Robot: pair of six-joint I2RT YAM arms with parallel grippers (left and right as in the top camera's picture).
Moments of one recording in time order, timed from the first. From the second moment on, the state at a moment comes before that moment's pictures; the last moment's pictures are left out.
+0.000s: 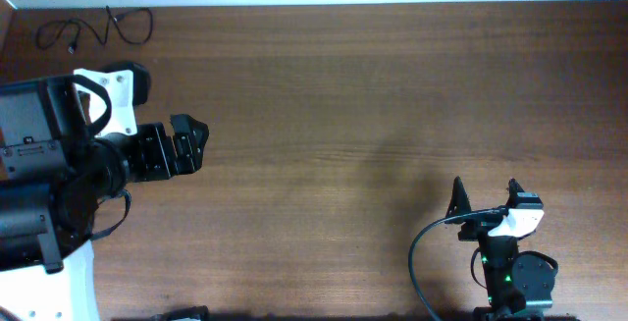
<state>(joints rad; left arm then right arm) 0.16 1.22 1.76 -1.45 0.36 -0.04 0.01 0.01 0.01 -0.07 0.00 0.13</state>
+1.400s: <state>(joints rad) 0.16 1.22 1.76 -1.45 0.36 -0.04 0.01 0.01 0.01 -0.07 0.00 0.00</state>
